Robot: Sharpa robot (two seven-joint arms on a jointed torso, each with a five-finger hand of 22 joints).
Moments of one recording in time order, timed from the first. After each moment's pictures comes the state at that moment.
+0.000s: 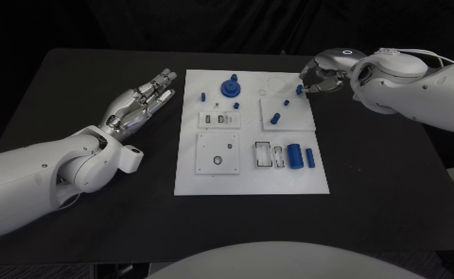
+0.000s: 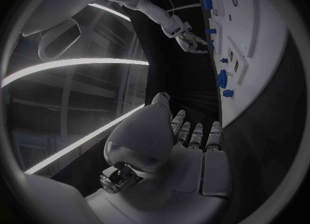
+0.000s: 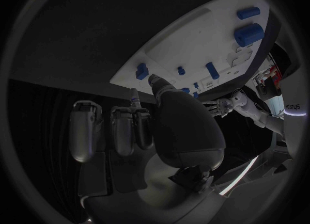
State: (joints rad) left arm 1.21 -0.94 -0.21 1.52 -0.29 -0.11 0.68; left_hand 1.45 0.24 -0.23 0.29 0.56 0.31 0.02 0.03 0.04 0.03 -0.02 0.01 0.01 0.00 0.05 0.00 0.00 0.16 0.01 0.17 0.01 0.01; right arm 1.44 -0.98 -0.25 1.36 -1.57 -0.23 -0.08; right_hand 1.26 -0.11 0.18 0.18 0.27 0.80 0.05 0.10 0.30 1.47 -0.03 1.57 1.31 1.47 -0.08 1.57 1.31 0.04 1.47 0.03 1.46 1.31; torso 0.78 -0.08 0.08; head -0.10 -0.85
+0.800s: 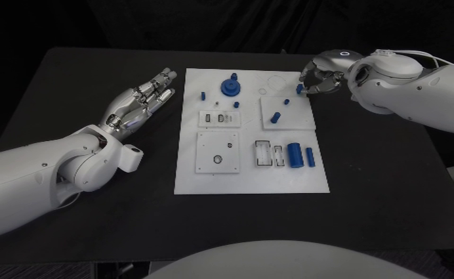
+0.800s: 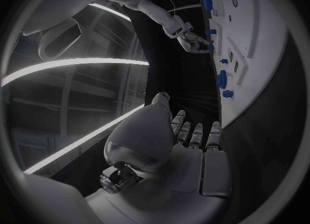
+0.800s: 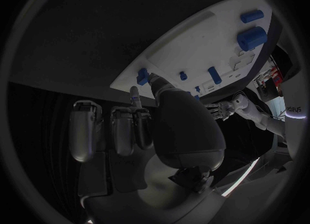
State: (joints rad) left arm 1.21 -0.94 -0.21 1.52 -0.29 -0.11 0.68; left_hand 1.45 0.24 -0.23 0.28 0.56 0.31 0.02 0.03 0.04 0.03 -0.02 0.01 0.01 0.00 0.06 0.00 0.00 0.16 0.01 0.17 0.01 0.01; right arm 1.42 -0.96 -0.25 1.34 -1.58 -0.23 -0.09; right_hand 1.29 -0.12 0.18 0.18 0.27 0.83 0.05 0.12 0.32 1.47 -0.03 1.57 1.31 1.47 -0.08 1.57 1.31 0.04 1.47 0.03 1.45 1.31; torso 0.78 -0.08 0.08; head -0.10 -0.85
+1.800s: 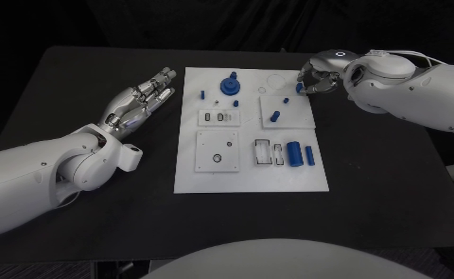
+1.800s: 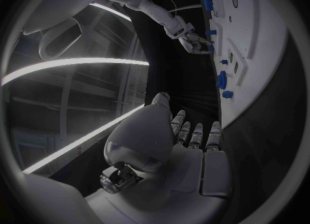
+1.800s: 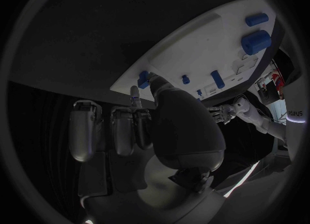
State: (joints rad) left arm 1.21 -0.94 -0.21 1.52 -0.29 -0.10 0.68; left_hand 1.45 0.24 -0.23 0.29 0.56 0.31 0.02 0.03 0.04 0.03 -0.01 0.01 0.01 0.00 0.06 0.00 0.00 0.16 0.01 0.17 0.01 0.01; right arm 1.41 -0.94 -0.25 1.31 -1.61 -0.22 -0.10; right_hand 1.32 -0.12 0.18 0.18 0.27 0.84 0.05 0.13 0.33 1.47 -0.03 1.57 1.31 1.47 -0.08 1.57 1.31 0.04 1.47 0.03 1.45 1.31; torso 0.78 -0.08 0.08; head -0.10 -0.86
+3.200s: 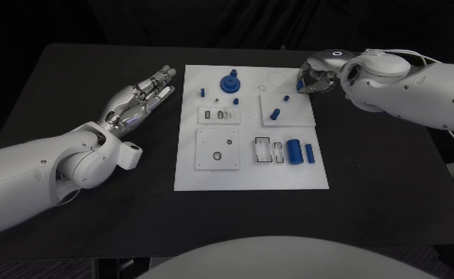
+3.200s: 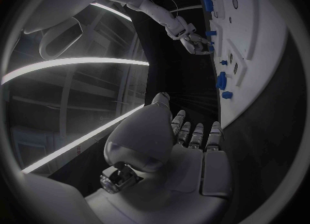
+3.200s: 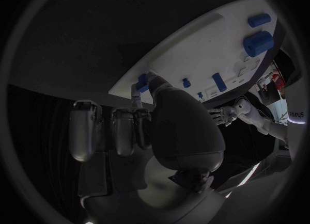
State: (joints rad) left arm 1.20 -0.94 -0.21 1.51 -0.29 -0.09 0.68; left_hand 1.45 0.24 -0.23 0.29 0.56 0.31 0.02 0.03 0.04 0.03 -0.01 0.01 0.01 0.00 0.06 0.00 0.00 0.16 0.01 0.17 0.01 0.01; right arm 1.40 -0.92 -0.25 1.29 -1.61 -0.21 -0.11; right_hand 1.34 -0.08 0.18 0.17 0.27 0.91 0.03 0.20 0.40 1.47 -0.04 1.57 1.31 1.47 -0.09 1.57 1.31 0.04 1.47 0.03 1.43 1.31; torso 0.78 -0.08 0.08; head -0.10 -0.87
